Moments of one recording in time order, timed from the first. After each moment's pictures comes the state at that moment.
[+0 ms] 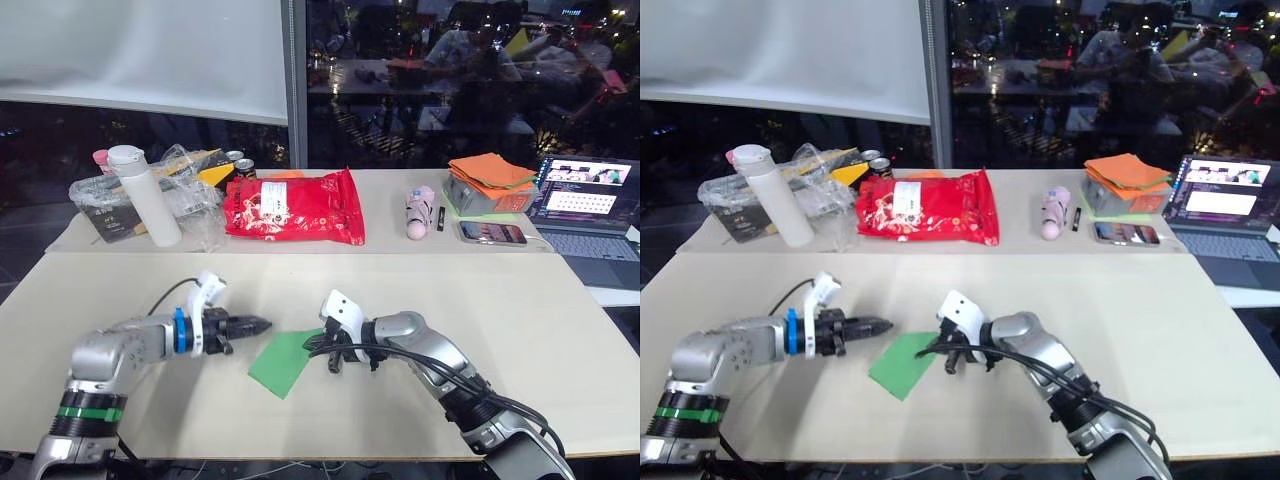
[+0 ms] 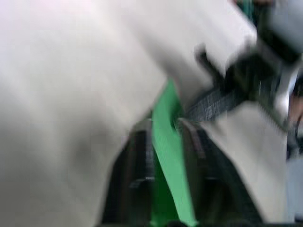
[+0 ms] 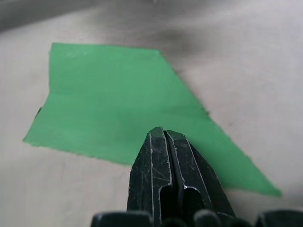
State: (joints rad) left arm -0.42 0.66 0.16 0.04 -0.67 1.02 -0.94; right arm -0.55 -0.32 0.45 0.06 0.13 0.59 0.88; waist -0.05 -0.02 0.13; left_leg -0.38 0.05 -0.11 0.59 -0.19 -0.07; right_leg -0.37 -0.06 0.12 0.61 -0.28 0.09
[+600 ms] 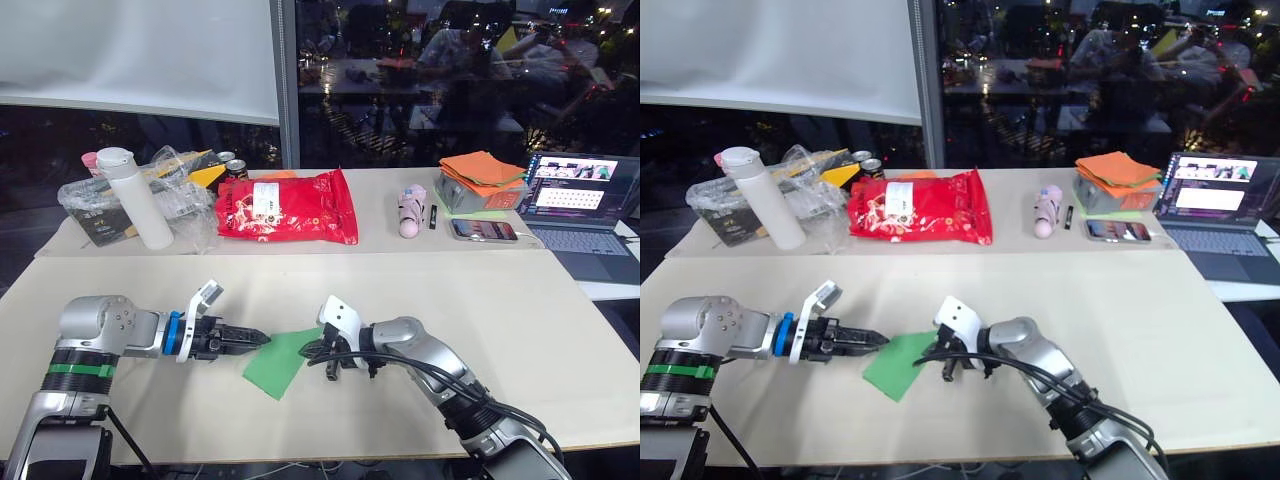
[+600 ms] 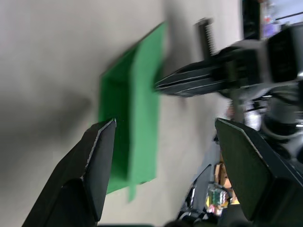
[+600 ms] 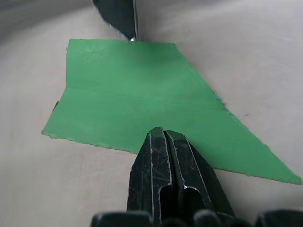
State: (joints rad) left arm -0.59 0.75 0.00 0.26 -0.79 1.53 -0.93; right arm -0.53 -0.30 0.46 0.05 0.13 0.58 0.89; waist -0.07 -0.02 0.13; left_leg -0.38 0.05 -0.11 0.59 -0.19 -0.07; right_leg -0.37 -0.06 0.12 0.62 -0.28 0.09
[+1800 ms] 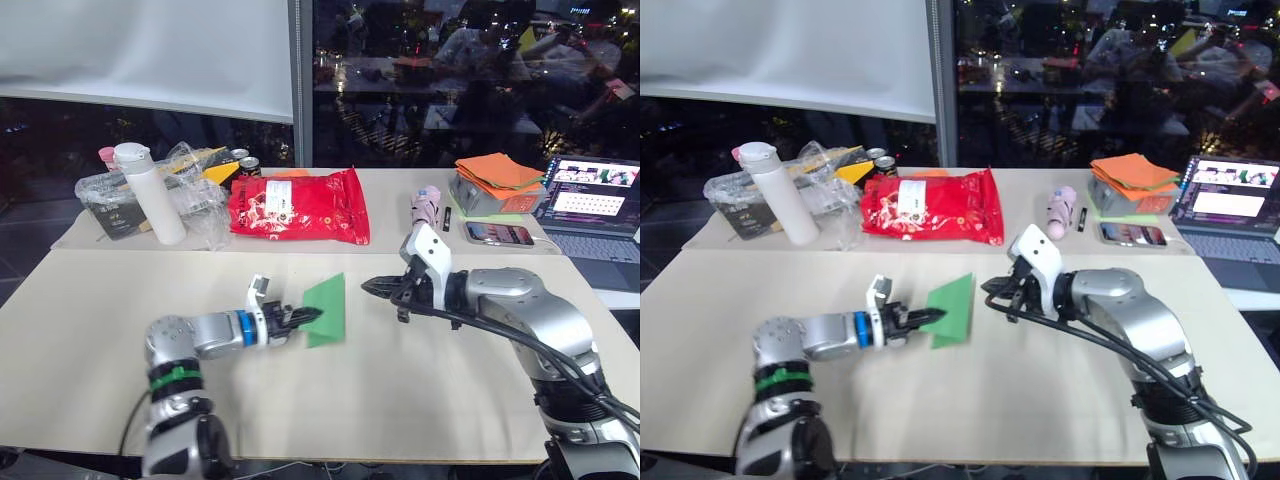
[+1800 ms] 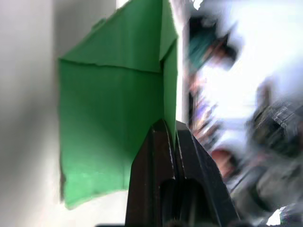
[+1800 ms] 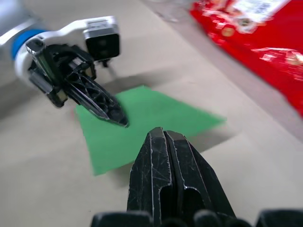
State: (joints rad) left arm -0.65 -0.06 0.74 0.28 -1.11 1.61 0.08; right arm -0.55 -0.62 0.07 -0.38 0.36 0.91 0.86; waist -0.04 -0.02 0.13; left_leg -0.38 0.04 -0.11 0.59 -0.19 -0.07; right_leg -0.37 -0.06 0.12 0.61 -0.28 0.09
